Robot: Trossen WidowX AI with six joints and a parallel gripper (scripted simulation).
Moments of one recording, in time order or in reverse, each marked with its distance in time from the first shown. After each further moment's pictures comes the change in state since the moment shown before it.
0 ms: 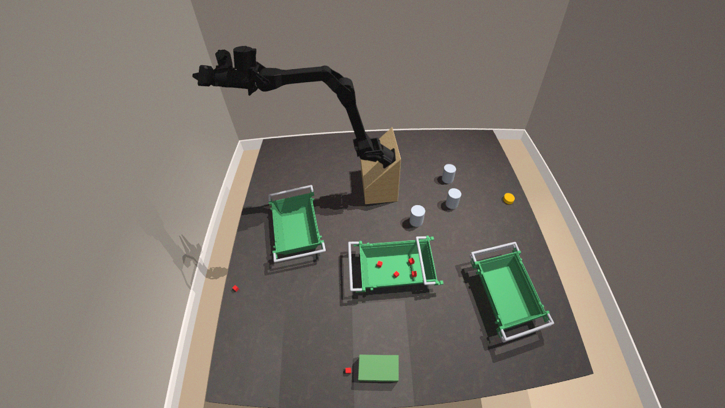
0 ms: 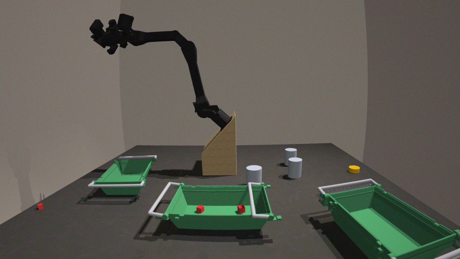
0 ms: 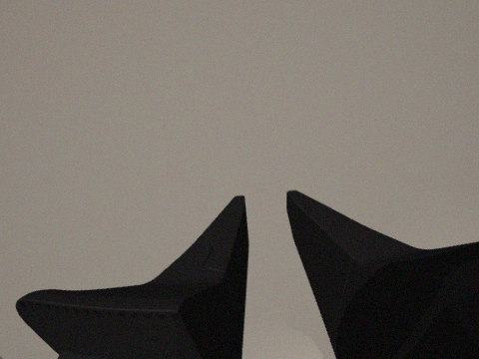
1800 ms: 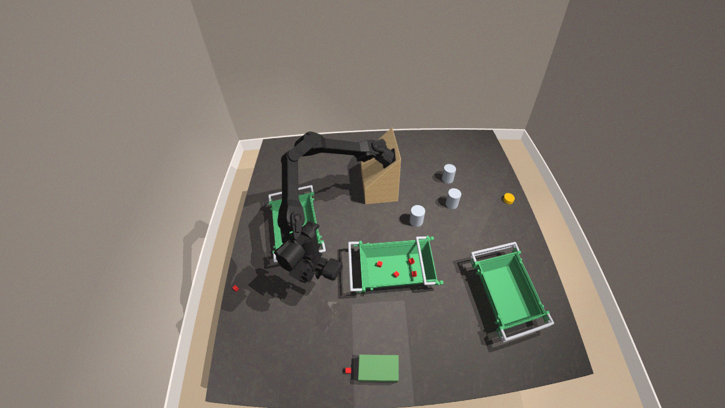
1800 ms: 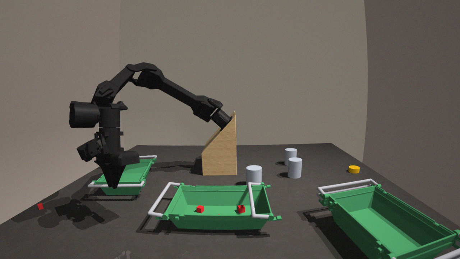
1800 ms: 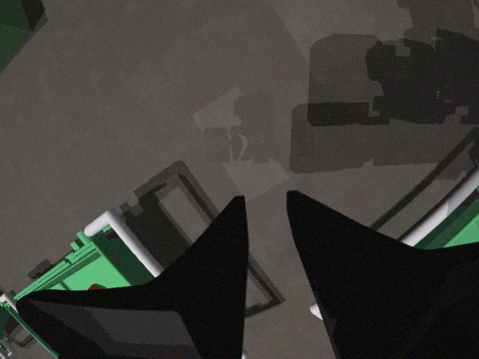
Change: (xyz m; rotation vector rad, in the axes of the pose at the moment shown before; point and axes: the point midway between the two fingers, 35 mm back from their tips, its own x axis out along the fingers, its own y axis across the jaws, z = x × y) arm -0.467 0.100 -0.545 -1.128 1.762 0.784
